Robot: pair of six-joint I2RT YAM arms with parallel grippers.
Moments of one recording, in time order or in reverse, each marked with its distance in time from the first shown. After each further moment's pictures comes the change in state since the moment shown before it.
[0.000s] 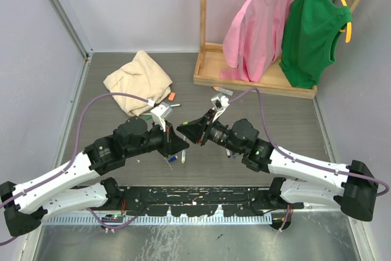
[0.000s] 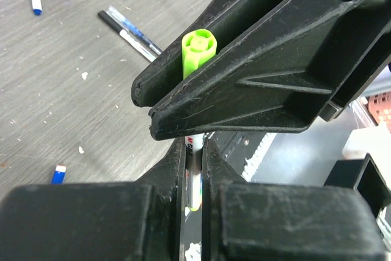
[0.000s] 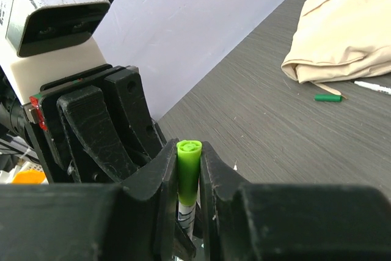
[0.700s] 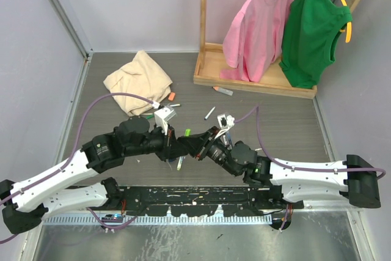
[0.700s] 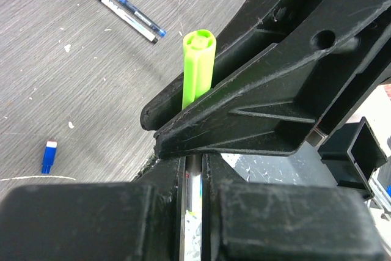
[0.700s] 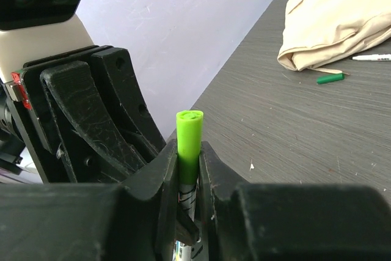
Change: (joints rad) left arm -0.020 0.025 0.080 -0.153 0.085 0.028; right arm 0.284 -0.031 -0.143 0.109 0.451 0.098
